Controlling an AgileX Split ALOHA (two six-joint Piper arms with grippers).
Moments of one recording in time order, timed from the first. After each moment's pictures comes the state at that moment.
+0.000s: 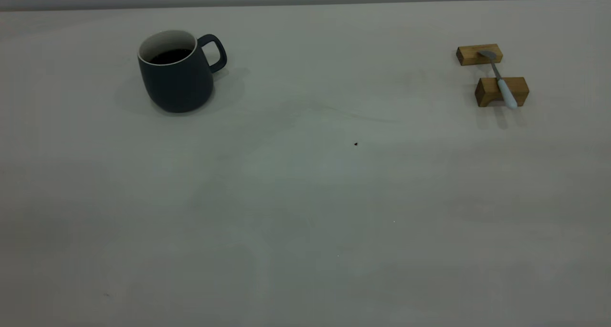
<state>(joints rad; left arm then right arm) 0.13 -0.02 -0.49 -0.07 1.14 0.07 0.01 0.02 -0.47 0.03 1.14 -0.04</state>
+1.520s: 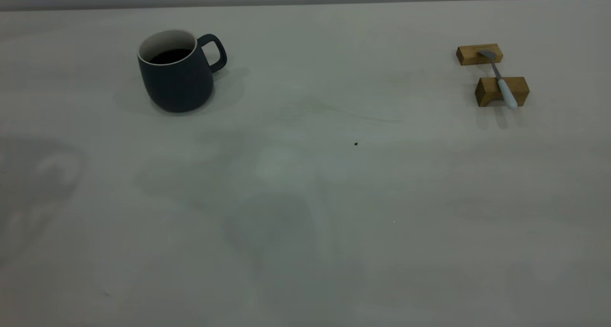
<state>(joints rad) 0.13 1.55 -0.98 -0.08 0.52 0.30 0.01 0.02 -0.47 0.03 1.14 -0.04</state>
